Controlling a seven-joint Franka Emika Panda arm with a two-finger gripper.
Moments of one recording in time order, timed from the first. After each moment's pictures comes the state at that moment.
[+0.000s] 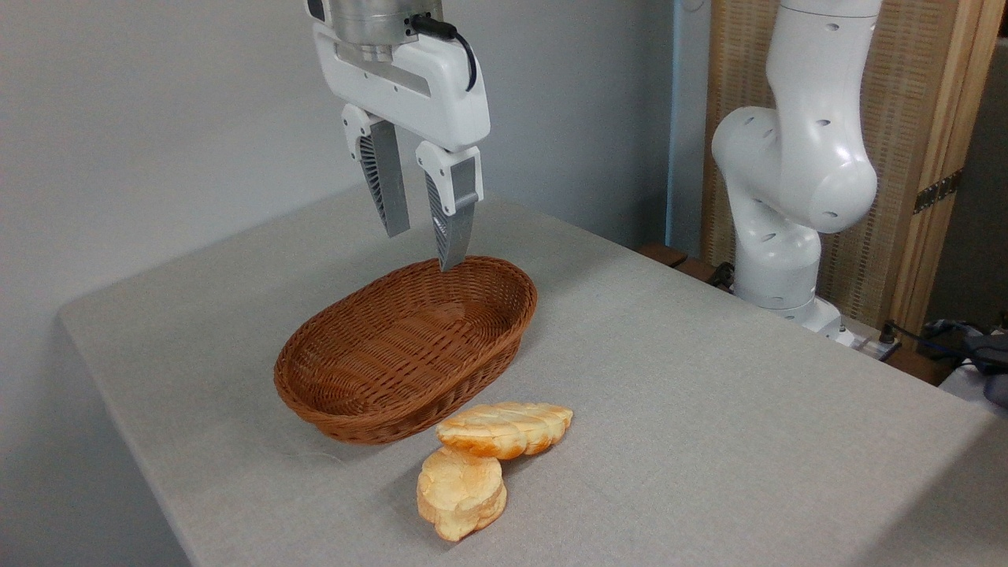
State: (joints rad) arm -0.36 -0.16 0.23 -1.78 -0.04 1.65 0.62
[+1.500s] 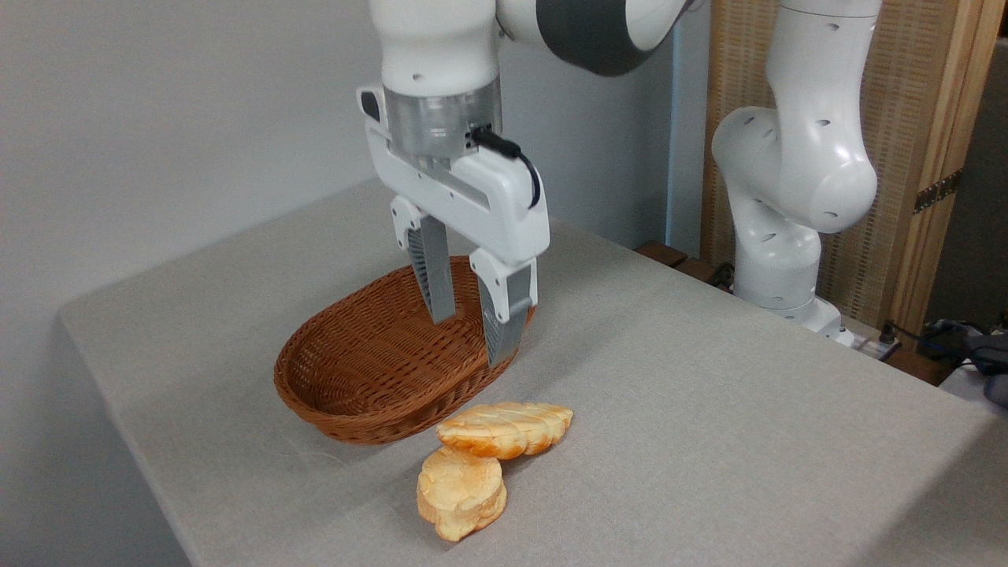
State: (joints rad) arm -0.36 -0.16 0.38 -1.94 -0.03 1.82 0.80
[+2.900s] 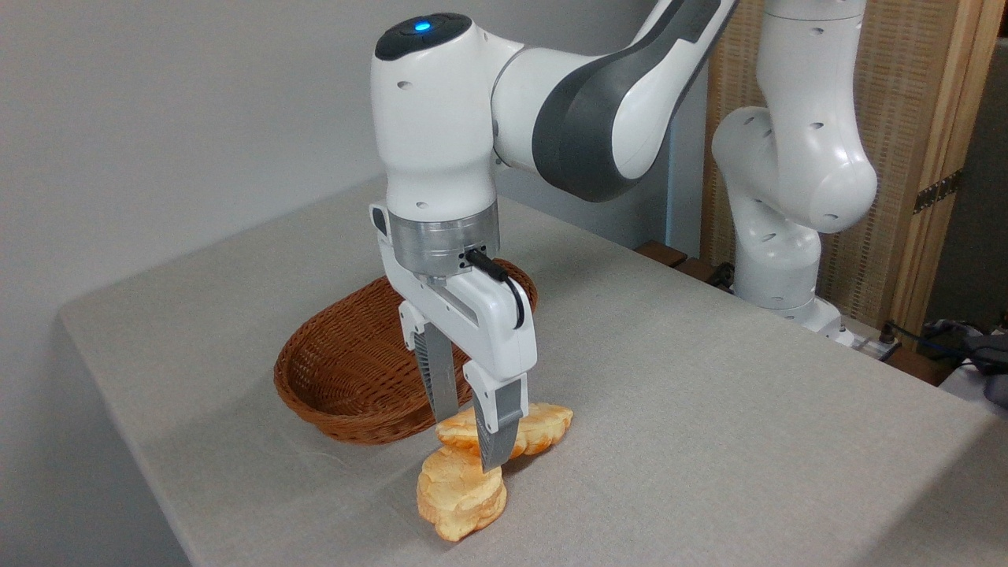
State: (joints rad) arm -0.36 -0.05 0.41 -2.07 0.01 2.10 0.92
